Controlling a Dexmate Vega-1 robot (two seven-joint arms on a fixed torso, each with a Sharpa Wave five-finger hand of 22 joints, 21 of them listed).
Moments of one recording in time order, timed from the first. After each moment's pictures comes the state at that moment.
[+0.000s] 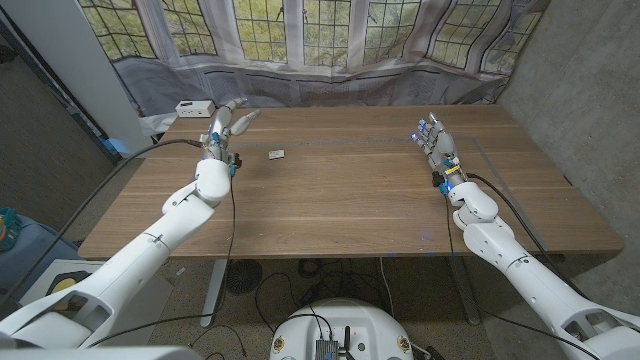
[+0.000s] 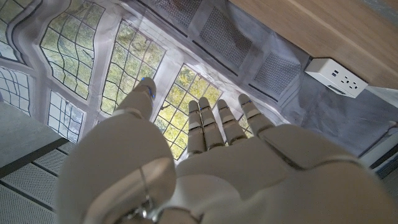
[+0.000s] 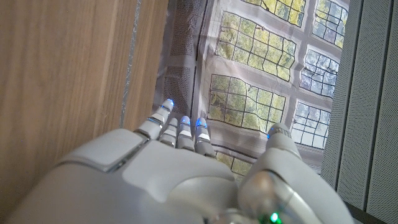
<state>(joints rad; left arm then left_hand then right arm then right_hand) 0.84 0.65 0.38 -1.59 0.03 0.01 0.56 0.74 -0.01 0.51 -0.20 0.19 0.38 0.01 0.21 0.18 0.39 -0.08 0.25 0.20 0.26 -0.02 0.19 0.17 0.13 0.13 0.27 0.17 -0.89 -0.48 -0.33 -1.32 0.69 0.40 0.05 0.23 0.06 0.24 -0.13 0.17 0.15 0.09 0.20 0.18 0.09 0.13 0.21 0.20 -0.03 0.08 0.21 0.21 0.19 0.00 0.21 0.17</state>
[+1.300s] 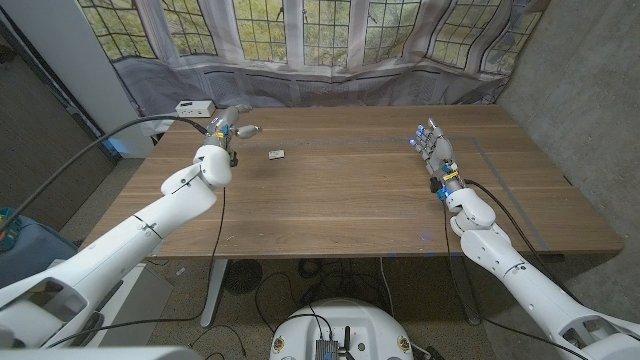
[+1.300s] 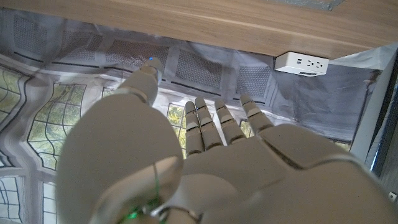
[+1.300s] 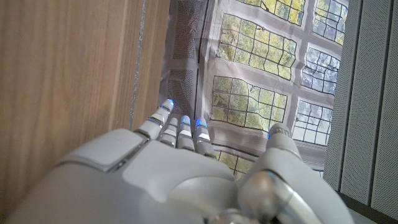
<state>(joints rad) 0.77 0.79 0.50 -1.85 0.17 0.57 0.37 0.92 -0.07 0.52 -0.17 0.18 0.40 -0.01 0.20 0.18 0.41 -0.10 0.23 0.20 0.26 -0.04 0.18 0.17 0.14 0.17 0.22 0.17 -0.92 -0.47 -0.33 -1.33 0.70 0.42 0.05 0.23 0.06 0.23 -0.13 0.17 0.15 0.08 0.20 0.18 0.10 0.12 0.21 0.20 -0.02 0.08 0.21 0.21 0.19 0.00 0.20 0.17</state>
